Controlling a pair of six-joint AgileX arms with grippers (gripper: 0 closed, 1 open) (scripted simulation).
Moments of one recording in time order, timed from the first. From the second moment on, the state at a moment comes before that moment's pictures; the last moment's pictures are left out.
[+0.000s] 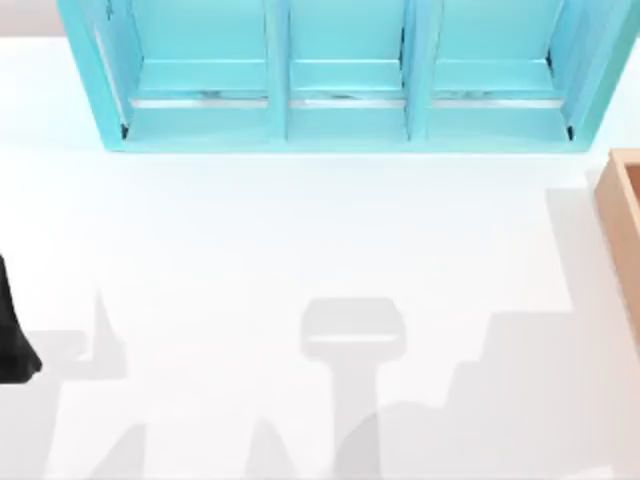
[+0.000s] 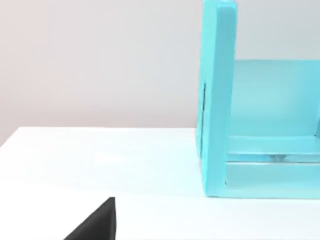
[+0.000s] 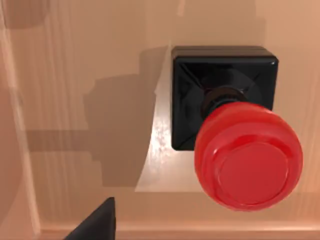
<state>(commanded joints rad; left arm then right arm) 0.00 0.00 0.00 0.00 0.00 0.00 -0.35 1.61 1.27 -1.24 0.00 -0.34</state>
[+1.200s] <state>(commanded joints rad) 0.00 0.00 0.00 0.00 0.00 0.00 -0.35 1.68 1.02 -0.91 0.00 -0.34</state>
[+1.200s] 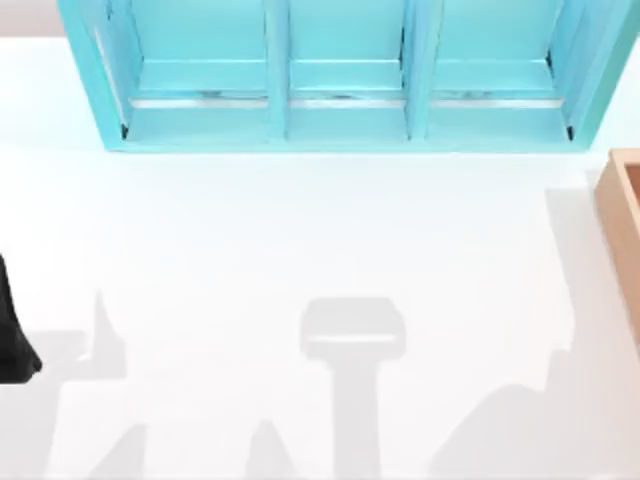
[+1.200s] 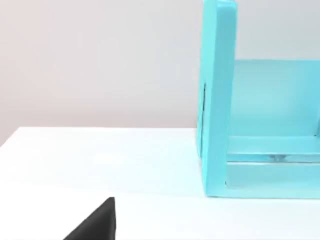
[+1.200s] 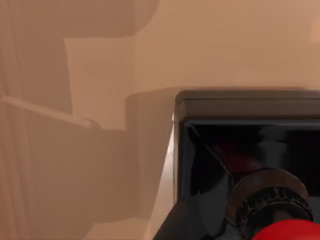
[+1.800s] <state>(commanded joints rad) 0.00 0.00 0.00 0.00 0.00 0.00 -0.35 1.68 1.02 -0.91 0.00 -0.34</state>
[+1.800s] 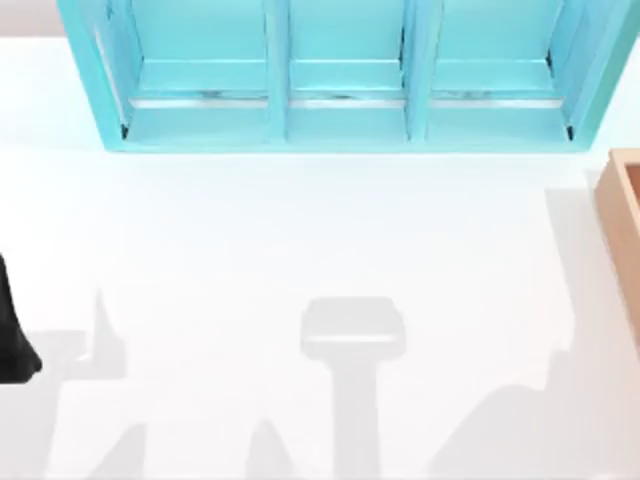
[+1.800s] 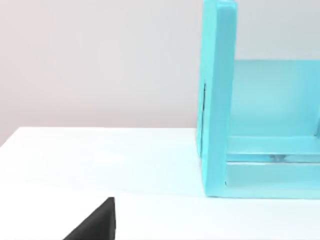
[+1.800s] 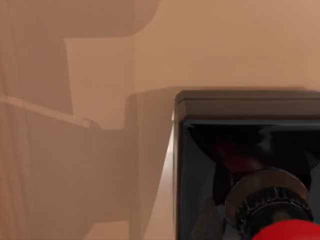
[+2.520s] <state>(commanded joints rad) 0.00 0.00 0.00 0.00 0.00 0.00 -0.09 1.64 1.28 -1.22 0.00 -0.08</state>
